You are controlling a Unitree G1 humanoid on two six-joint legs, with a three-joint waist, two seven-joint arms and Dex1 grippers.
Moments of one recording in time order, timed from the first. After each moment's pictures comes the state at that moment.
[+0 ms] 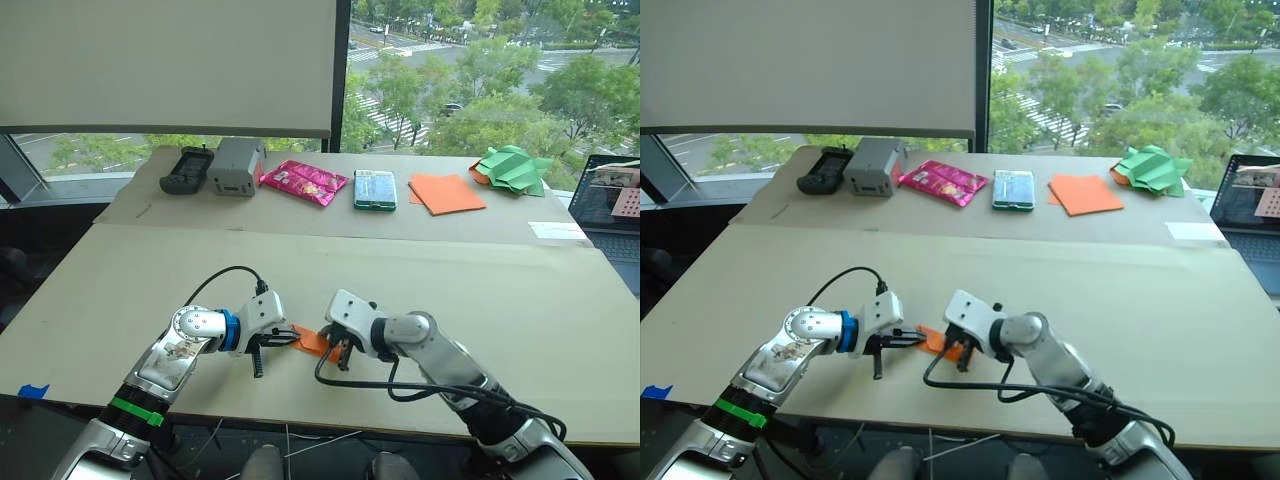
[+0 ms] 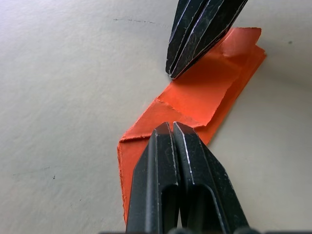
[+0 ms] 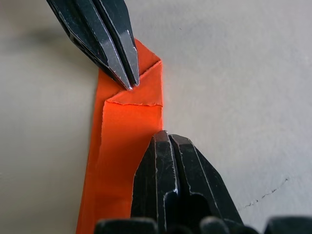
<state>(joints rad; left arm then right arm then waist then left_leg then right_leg) -0.33 0.61 -0.30 0.02 -0.12 0.30 -1.04 -0.40 -0.42 0.53 -0.18 -0.04 0.66 0.73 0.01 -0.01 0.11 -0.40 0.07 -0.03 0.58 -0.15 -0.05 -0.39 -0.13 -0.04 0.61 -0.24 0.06</state>
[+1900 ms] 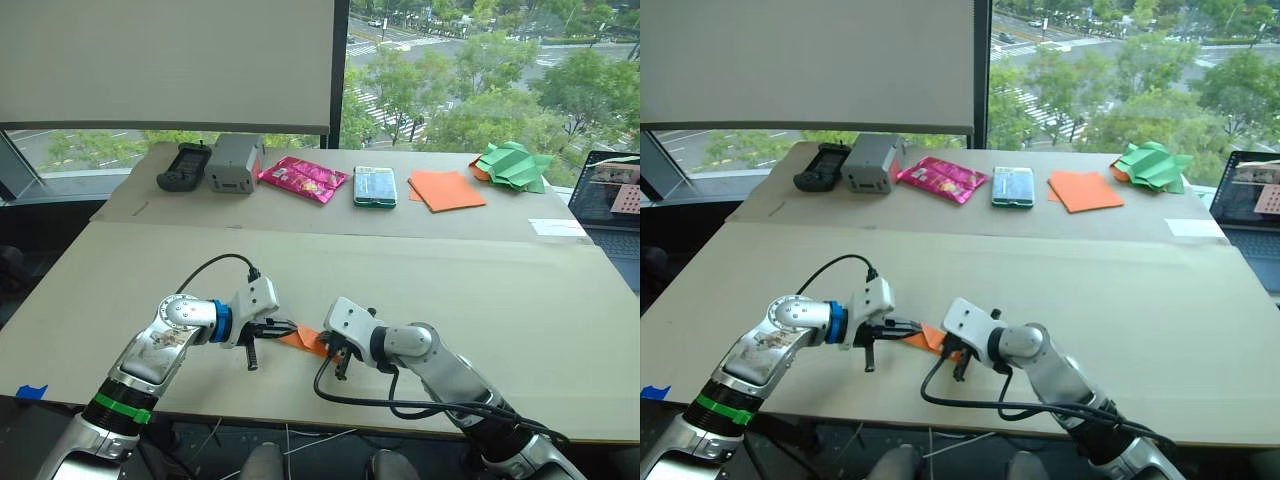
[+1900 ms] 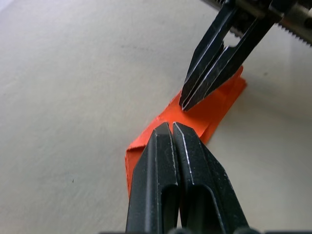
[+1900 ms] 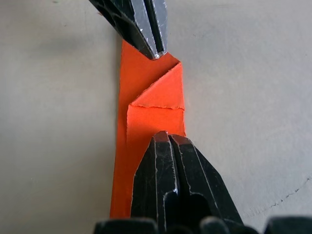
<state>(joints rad) -0.38 0.64 -0.22 -0.14 -0.24 0.50 -1.08 -0.35 -0.41 0.53 -0.26 -0.03 0.67 0.68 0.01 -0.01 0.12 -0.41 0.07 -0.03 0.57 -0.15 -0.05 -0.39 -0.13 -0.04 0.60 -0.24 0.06</state>
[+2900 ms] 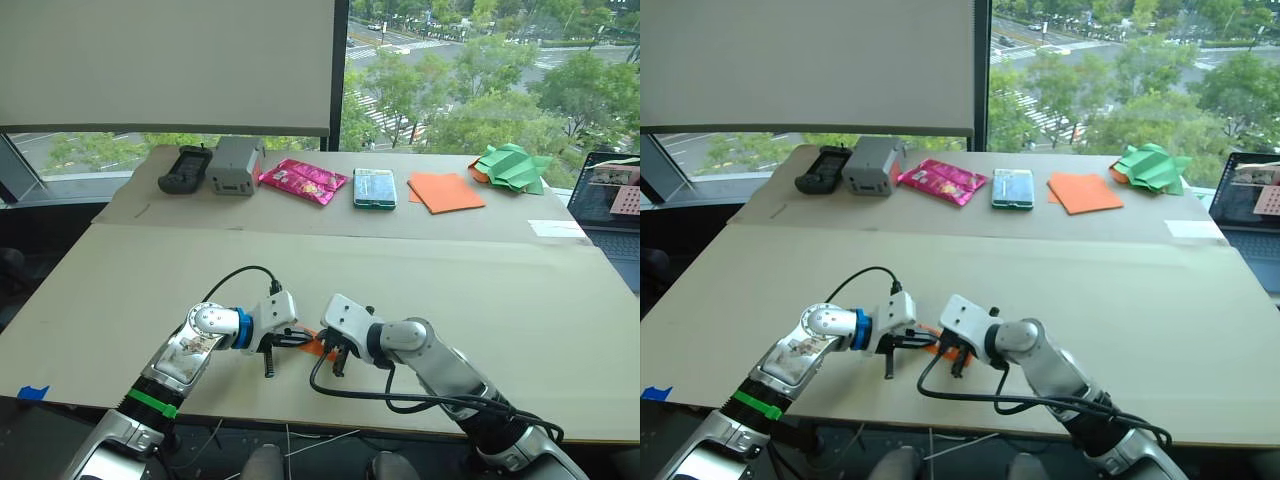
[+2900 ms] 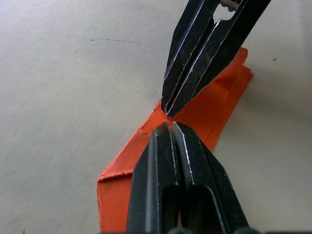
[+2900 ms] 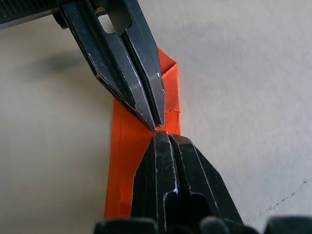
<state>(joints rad) -0.39 0.56 -0.36 0.08 -0.11 0.28 -1.07 -0.38 -0.42 0.55 -0.26 -0.03 0.74 0.70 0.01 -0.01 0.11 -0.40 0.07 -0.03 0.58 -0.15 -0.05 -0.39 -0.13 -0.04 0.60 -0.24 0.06</state>
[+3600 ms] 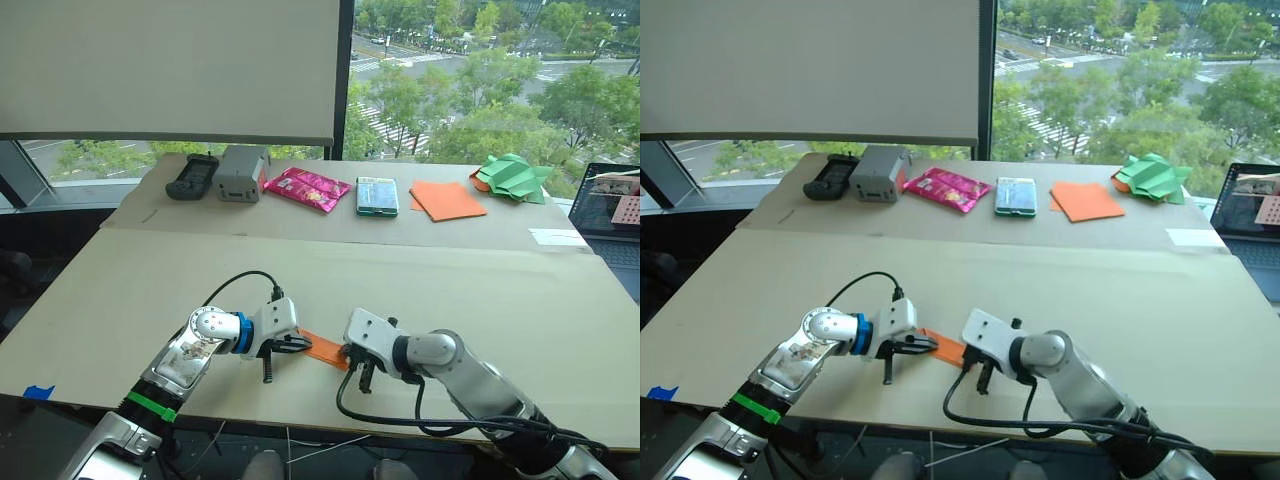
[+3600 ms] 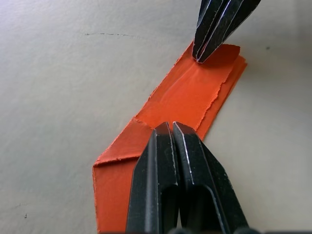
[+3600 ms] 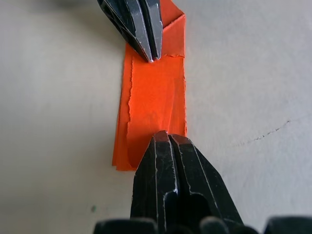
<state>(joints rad) -0.37 0.58 -0.38 0.08 -0.10 0.26 -1.07 -0.27 -0.59 0.53 -0.41 -0.01 0.76 0.72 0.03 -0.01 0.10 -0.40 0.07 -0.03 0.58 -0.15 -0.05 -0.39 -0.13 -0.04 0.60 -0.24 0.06</state>
